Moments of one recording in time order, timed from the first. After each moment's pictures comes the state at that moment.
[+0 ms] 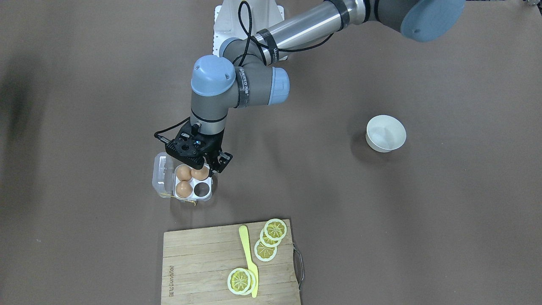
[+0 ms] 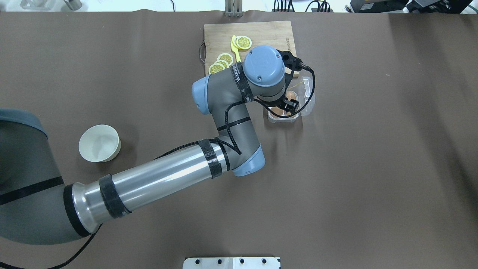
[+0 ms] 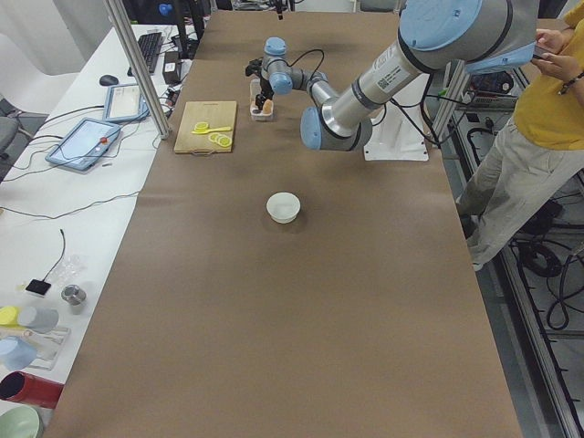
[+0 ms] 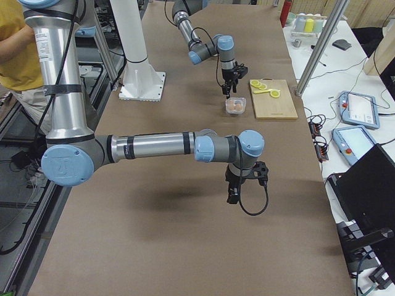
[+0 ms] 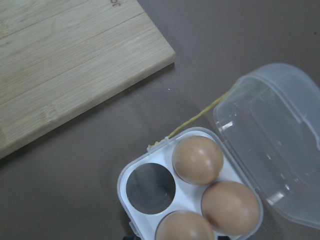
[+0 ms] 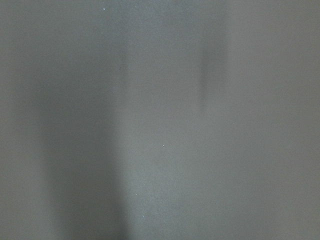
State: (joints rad) left arm -0.53 -2.76 -0.96 -2.02 -1.80 -0.75; right arm 1.44 -1.48 1.58 -1.68 2.28 0.06
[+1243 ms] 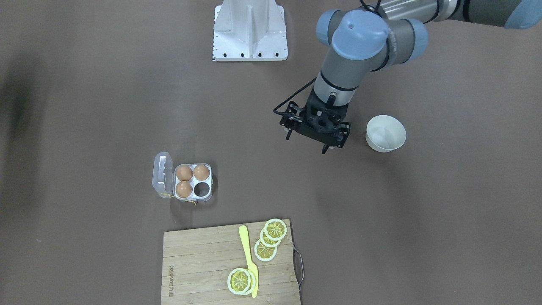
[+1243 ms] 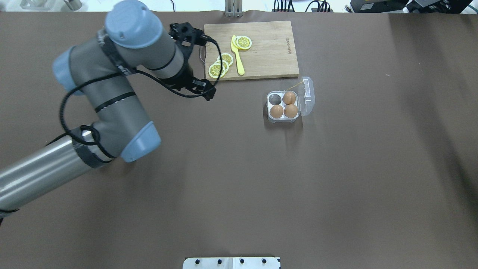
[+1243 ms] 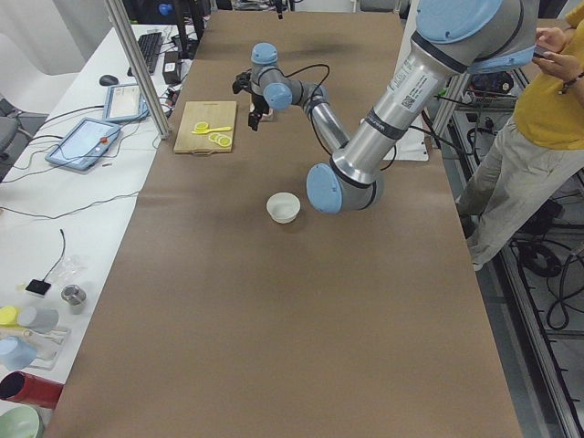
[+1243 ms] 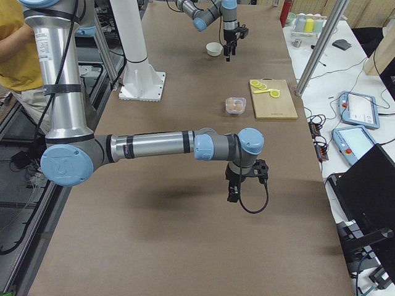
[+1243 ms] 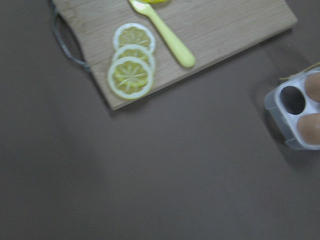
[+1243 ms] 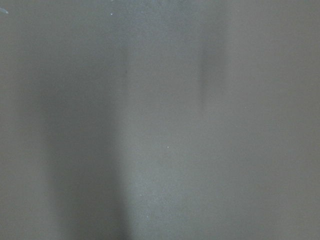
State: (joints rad) left arm -0.78 -2.21 -1.74 -1.65 -2.03 -0.73; right arm 1.44 -1.48 1.60 -1.68 2.29 0.06
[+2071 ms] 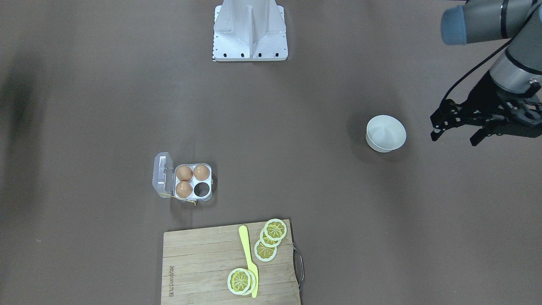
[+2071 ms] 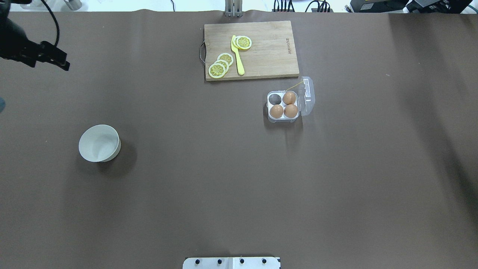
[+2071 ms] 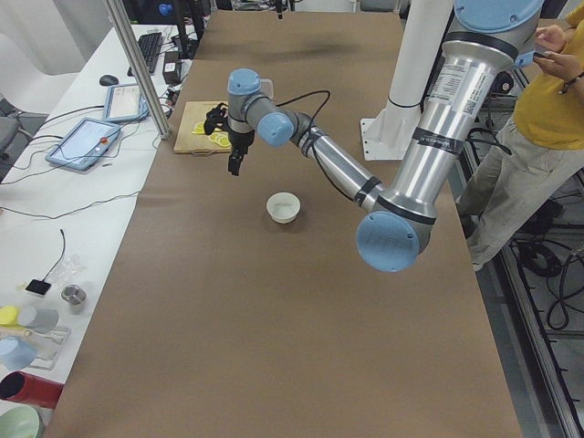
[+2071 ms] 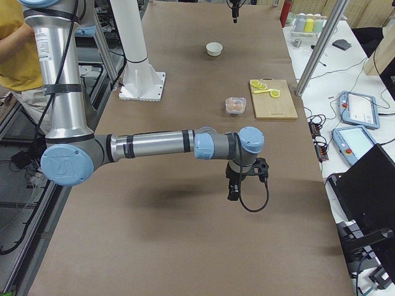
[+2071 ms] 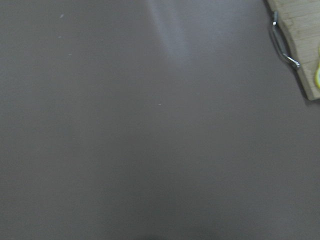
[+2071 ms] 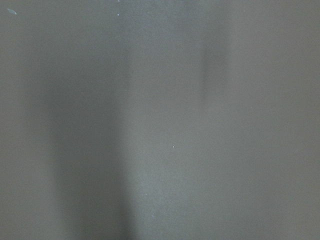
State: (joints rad) left arm -1.16 -1.83 -1.88 -1.63 -2.21 -0.60; right arm 1.44 -1.48 1.61 -1.68 2.30 0.06
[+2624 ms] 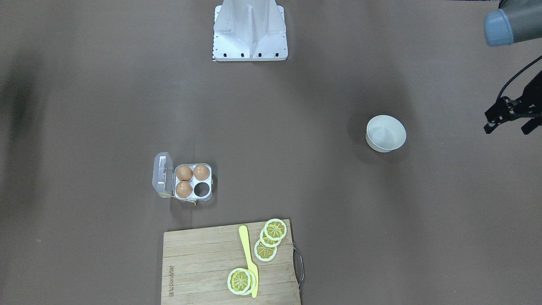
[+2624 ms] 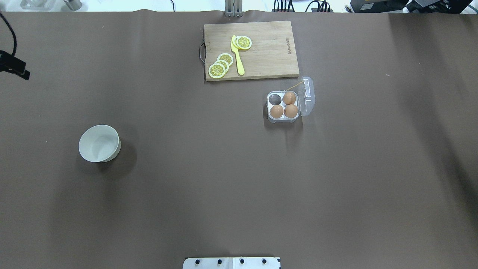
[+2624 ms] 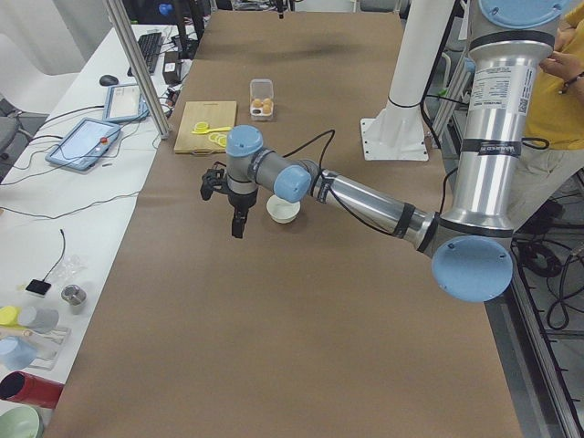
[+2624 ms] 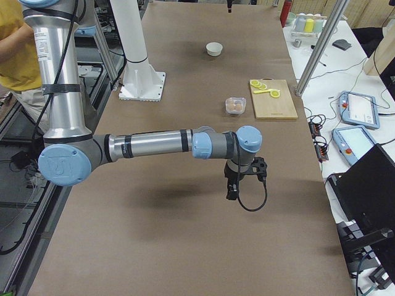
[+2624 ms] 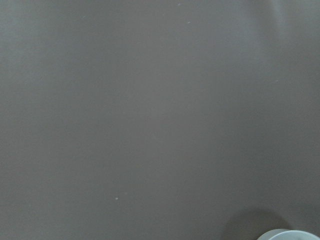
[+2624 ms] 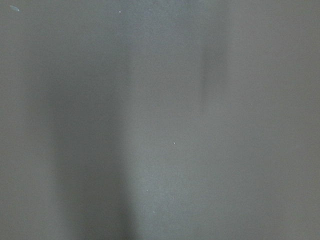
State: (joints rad) left arm -1.26 -1.62 -1.84 -1.72 -2.22 -0.47; right arm 1.44 -1.50 1.63 -1.68 2.30 0.06
